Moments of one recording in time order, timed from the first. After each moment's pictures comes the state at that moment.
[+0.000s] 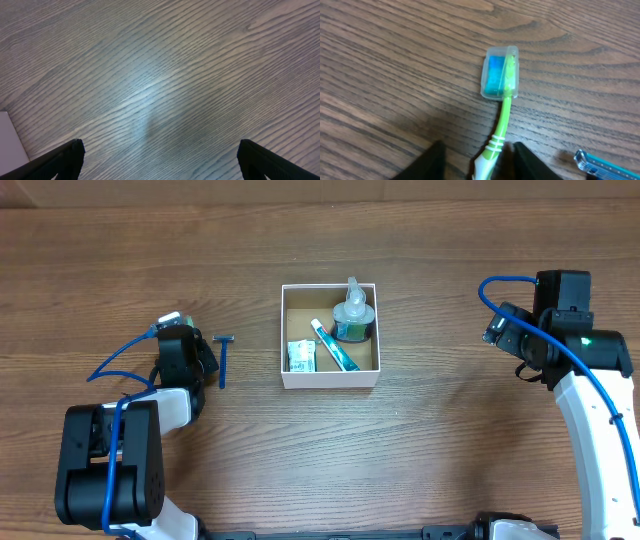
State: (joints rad) left arm 0.03 1.78 0.63 0.37 -0.19 -0.31; right arm -0.08 1.34 1.22 -0.94 0.22 0.41
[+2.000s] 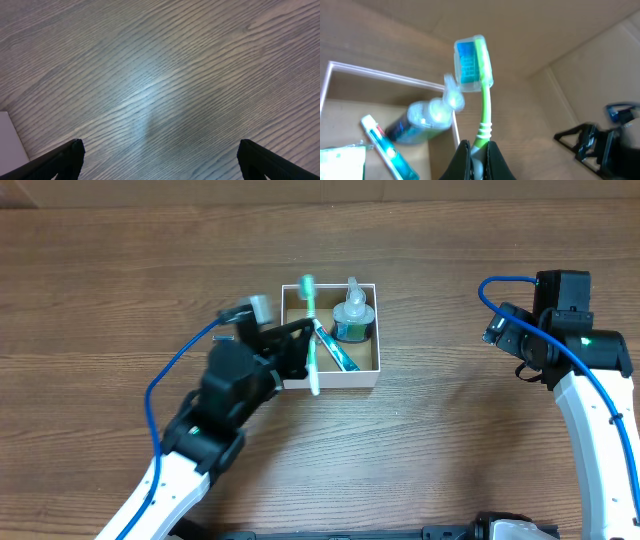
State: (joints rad) left arm -0.53 1.13 0.76 0.08 0.10 -0.77; right arm -0.08 1.34 1.22 -0.94 0.22 0.41
